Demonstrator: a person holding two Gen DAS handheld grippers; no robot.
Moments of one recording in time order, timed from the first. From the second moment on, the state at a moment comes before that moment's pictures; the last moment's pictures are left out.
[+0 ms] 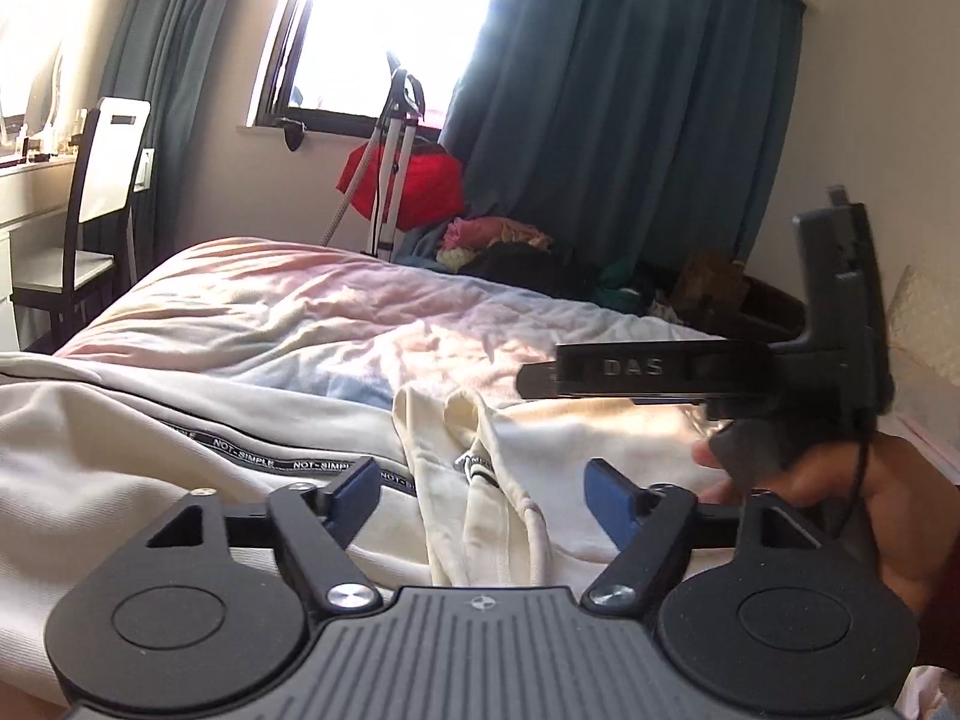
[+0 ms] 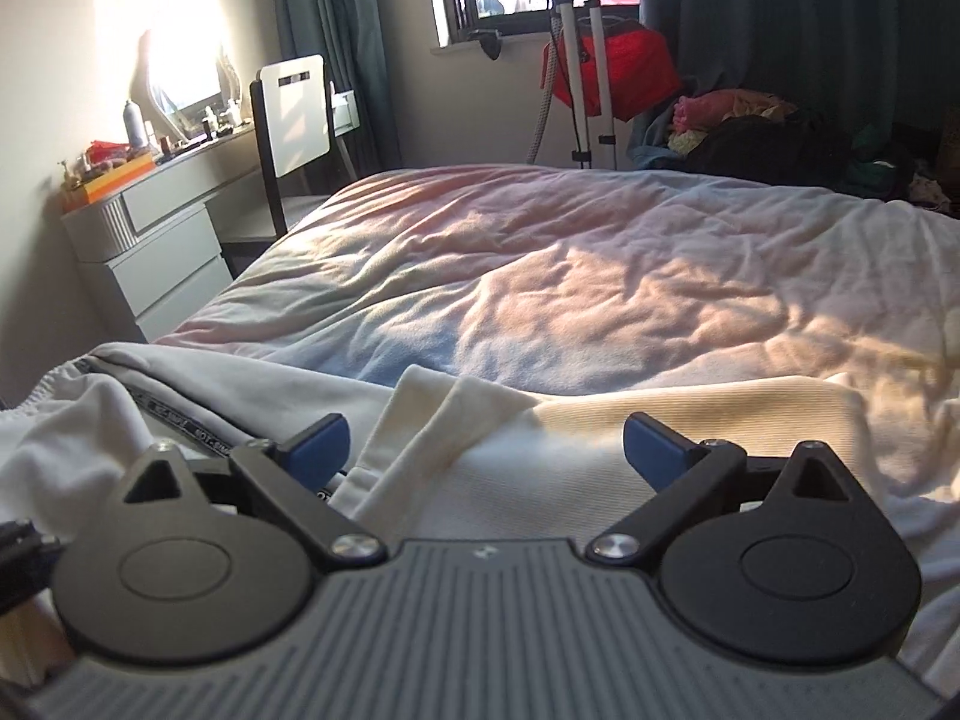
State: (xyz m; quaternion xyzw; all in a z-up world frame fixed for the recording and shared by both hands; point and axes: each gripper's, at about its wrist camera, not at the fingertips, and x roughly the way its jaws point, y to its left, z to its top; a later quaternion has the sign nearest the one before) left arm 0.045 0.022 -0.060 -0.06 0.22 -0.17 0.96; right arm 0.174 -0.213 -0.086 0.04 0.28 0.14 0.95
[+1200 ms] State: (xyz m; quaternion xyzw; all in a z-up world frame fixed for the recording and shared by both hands) left arm 0.008 0.205 -0.059 -0.39 0.32 0.11 0.86; right arm -0.008 -0.292 -0.061 0.12 0.20 0.06 0.97
